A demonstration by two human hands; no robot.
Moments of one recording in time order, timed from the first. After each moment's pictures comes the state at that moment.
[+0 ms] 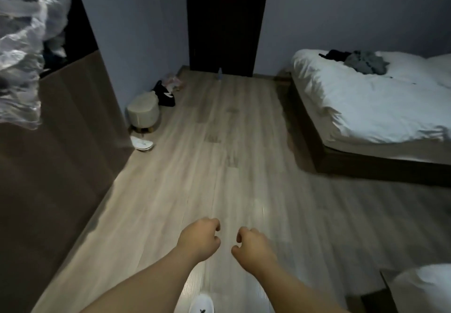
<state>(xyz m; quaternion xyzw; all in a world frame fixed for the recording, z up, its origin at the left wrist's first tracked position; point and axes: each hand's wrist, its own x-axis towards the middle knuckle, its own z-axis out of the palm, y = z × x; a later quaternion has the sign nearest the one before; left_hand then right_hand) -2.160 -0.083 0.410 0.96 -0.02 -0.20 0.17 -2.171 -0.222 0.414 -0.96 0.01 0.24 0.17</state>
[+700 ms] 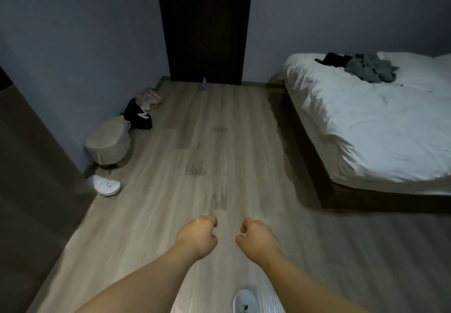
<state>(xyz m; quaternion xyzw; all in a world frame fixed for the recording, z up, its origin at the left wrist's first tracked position) -1.761 -0.146 0.408 0.96 -0.04 -0.22 0.14 -1.774 -0.295 0.422 -0.95 0.05 0.23 0.21</state>
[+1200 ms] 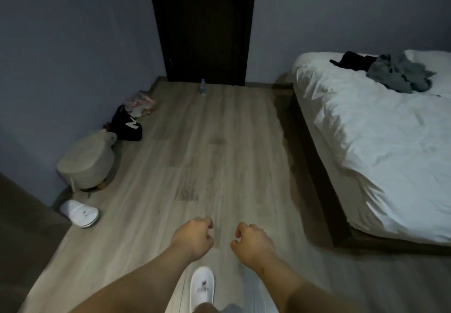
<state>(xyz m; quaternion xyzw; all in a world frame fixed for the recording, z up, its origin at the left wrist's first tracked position) -1.491 -0.188 0.394 0.96 0.00 -0.25 0.14 -1.502 -0.338 0.410 -0.94 0.01 0.28 0.18</state>
